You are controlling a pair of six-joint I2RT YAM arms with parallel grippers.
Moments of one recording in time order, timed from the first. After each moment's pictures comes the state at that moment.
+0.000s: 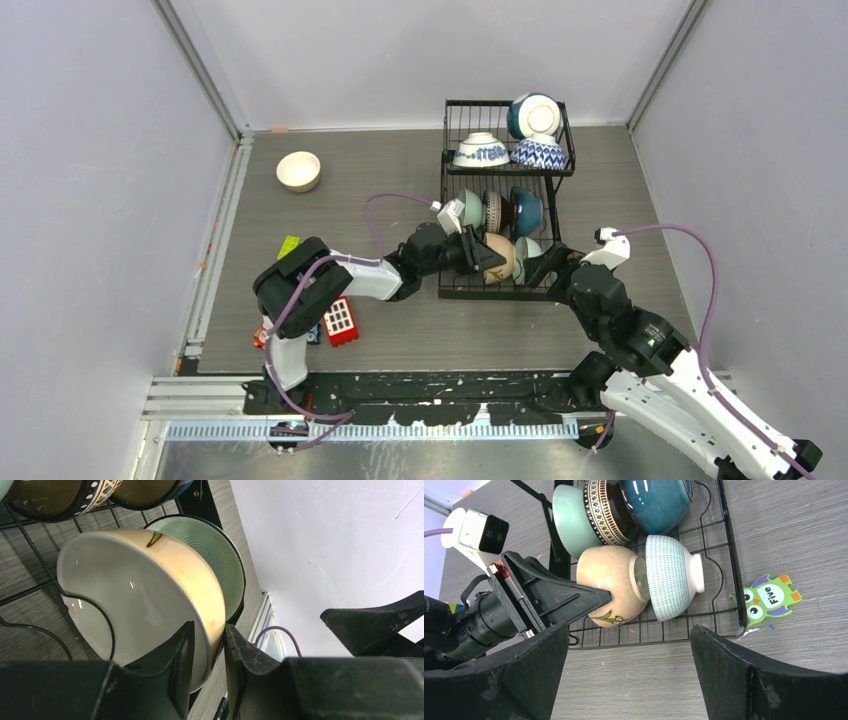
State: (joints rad) left arm -0.88 1.89 0.92 0.77 0.26 -1.02; right arm 0.74 0.49 0.66 -0.67 0.56 0.78
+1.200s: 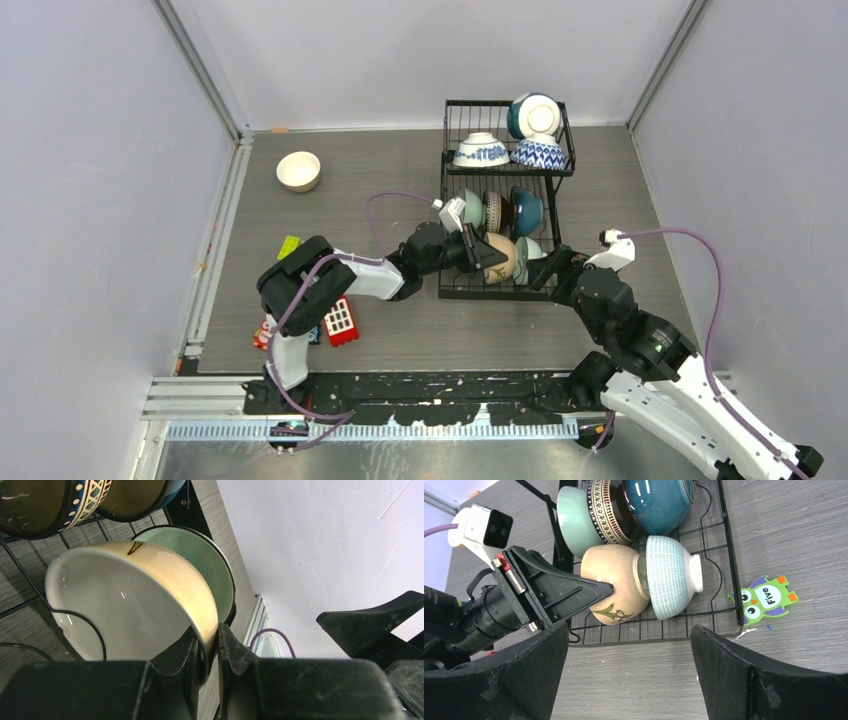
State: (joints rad) left arm -0.88 1.91 0.92 0.84 0.27 -1.02; right arm 0.74 0.45 0.66 -0.69 0.55 0.77
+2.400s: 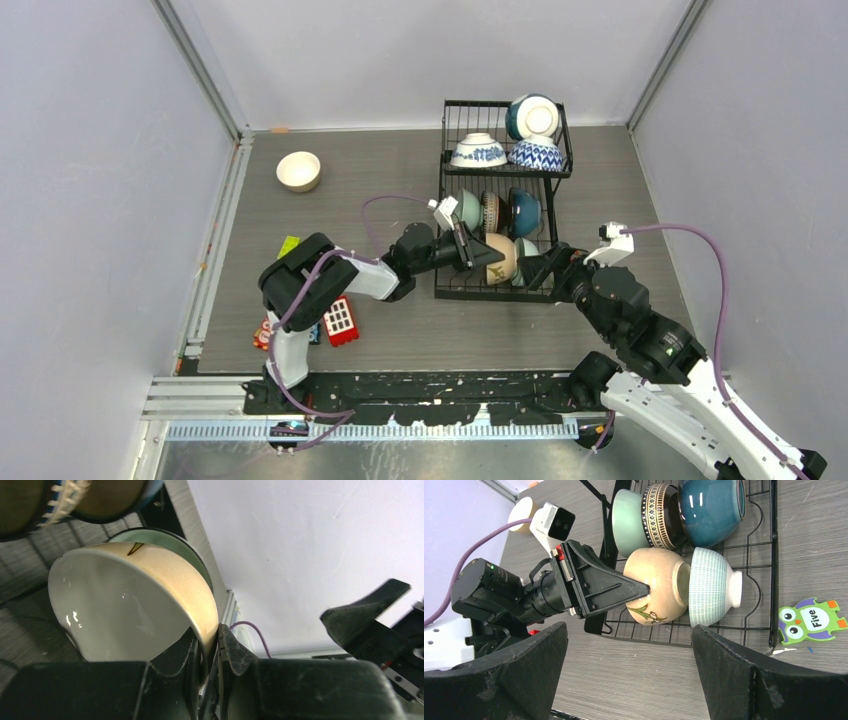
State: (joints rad) left arm -0.83 1.93 0.88 0.99 0.38 -1.11; right arm 0.74 0.44 0.72 -0.63 0.41 0.70
